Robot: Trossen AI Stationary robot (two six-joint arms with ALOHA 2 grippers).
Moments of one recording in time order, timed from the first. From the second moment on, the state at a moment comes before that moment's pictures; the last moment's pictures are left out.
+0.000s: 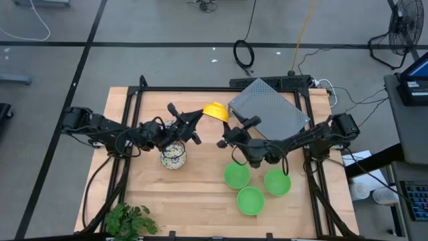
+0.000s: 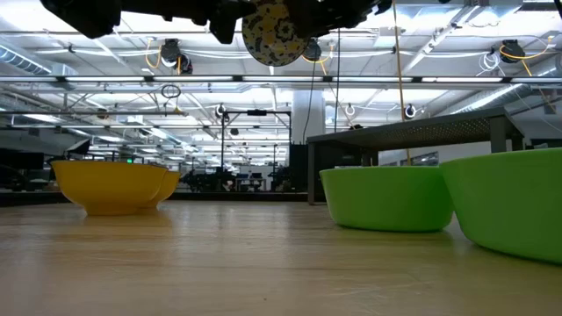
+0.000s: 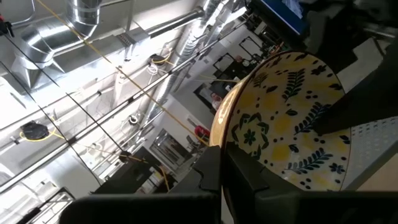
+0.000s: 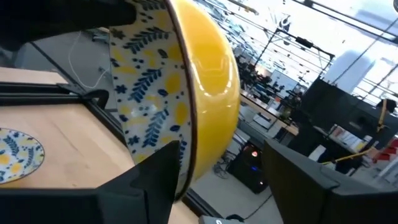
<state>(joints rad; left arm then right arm) -0.10 1.39 0.66 1.11 -0.65 1.06 0.24 1.65 1.03 0.70 1.28 -0.52</state>
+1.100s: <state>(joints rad) -0.16 1.39 0.80 0.78 -0.76 0.76 0.23 1.65 1.02 0.73 1.20 -0.71</state>
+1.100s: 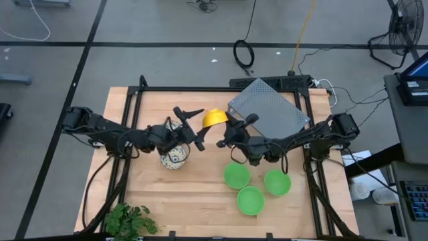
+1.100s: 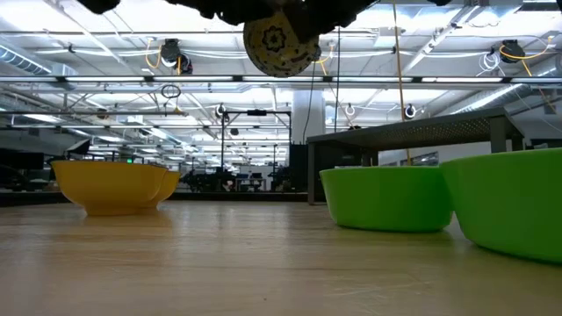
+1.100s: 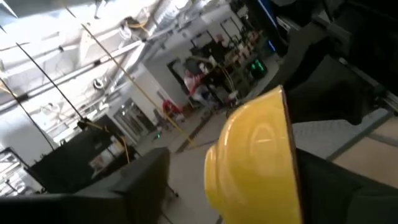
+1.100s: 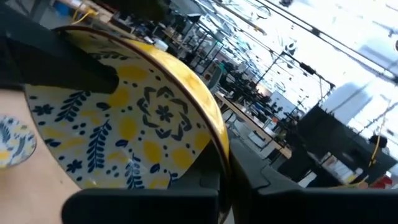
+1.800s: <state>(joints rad) -0.16 1.39 0.84 0.68 -0.79 0.77 -0.32 1.31 1.39 -0.51 0.43 -0.05</state>
